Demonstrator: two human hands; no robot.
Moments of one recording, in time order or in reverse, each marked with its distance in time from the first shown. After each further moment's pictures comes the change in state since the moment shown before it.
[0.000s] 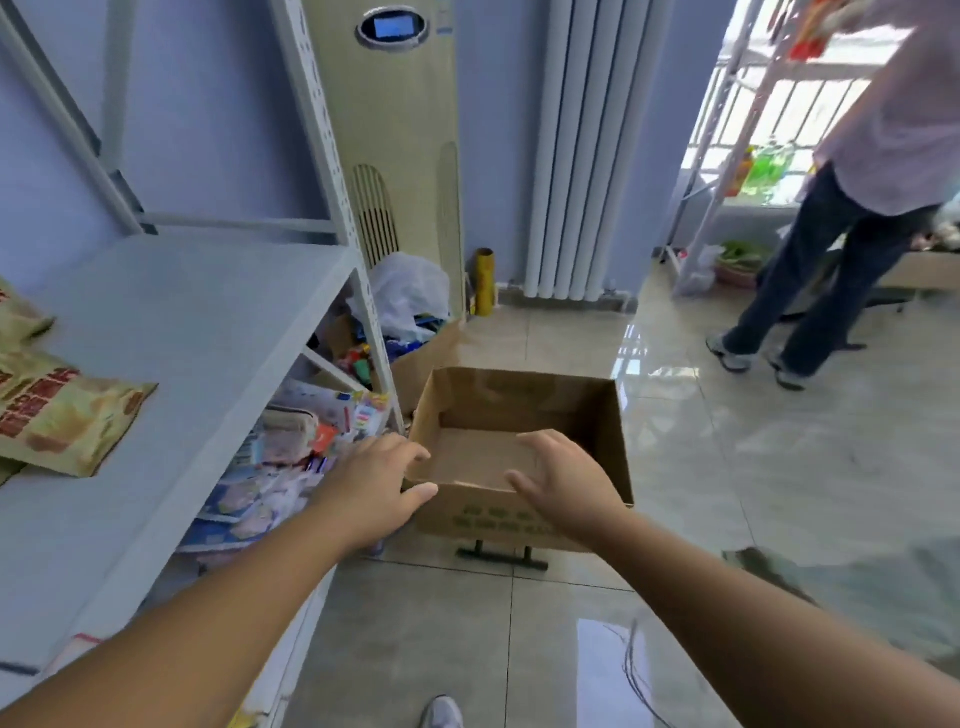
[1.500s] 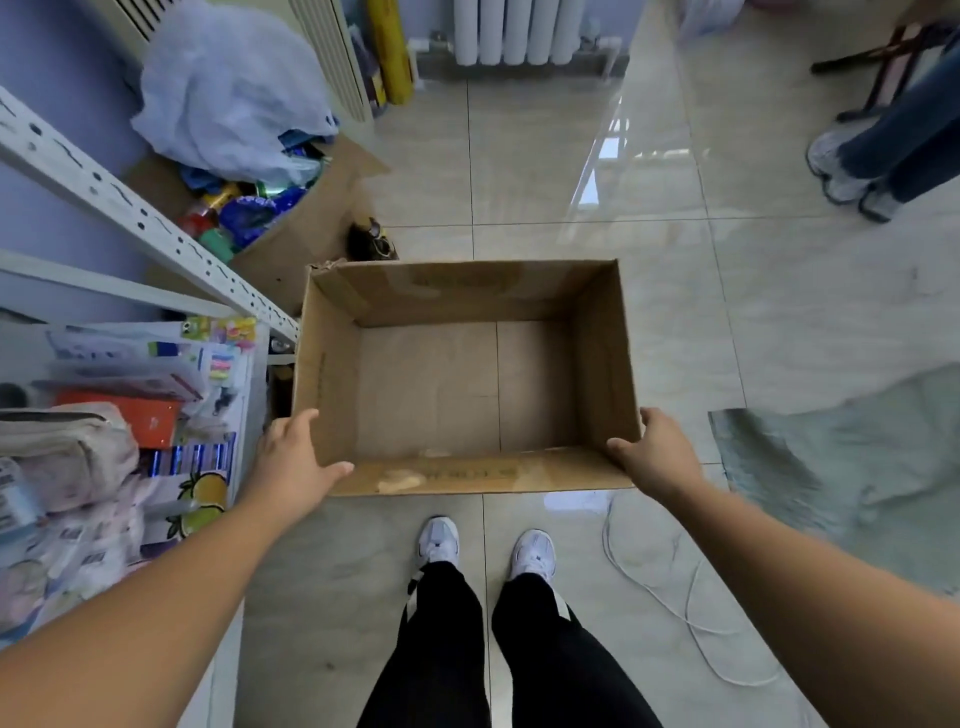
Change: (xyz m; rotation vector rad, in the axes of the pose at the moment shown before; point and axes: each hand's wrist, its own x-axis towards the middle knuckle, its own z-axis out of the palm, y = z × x) left_hand 0.285 -0.108 0.202 -0.137 -0.407 -0.545; right_hand 0.199 0.289 0.086 0.147 -0.144 0.910
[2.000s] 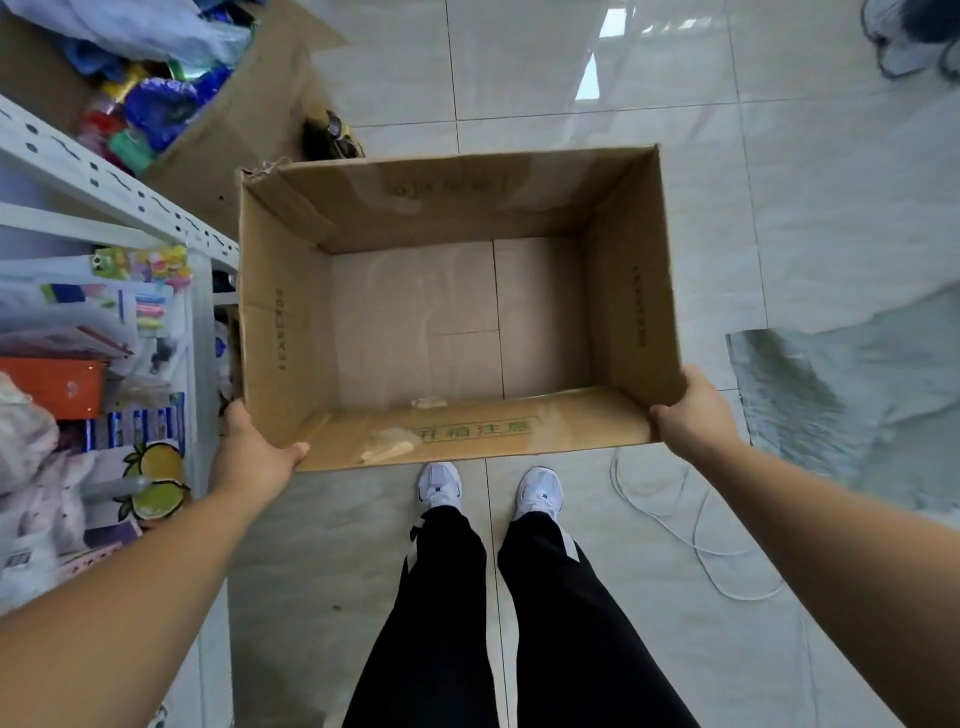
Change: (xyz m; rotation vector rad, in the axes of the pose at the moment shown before) left_hand 0.062 -0.053 0.073 -0.209 0.040 -0.310; right_hand 0.054 0.055 0.060 -0.014 0.021 0.148
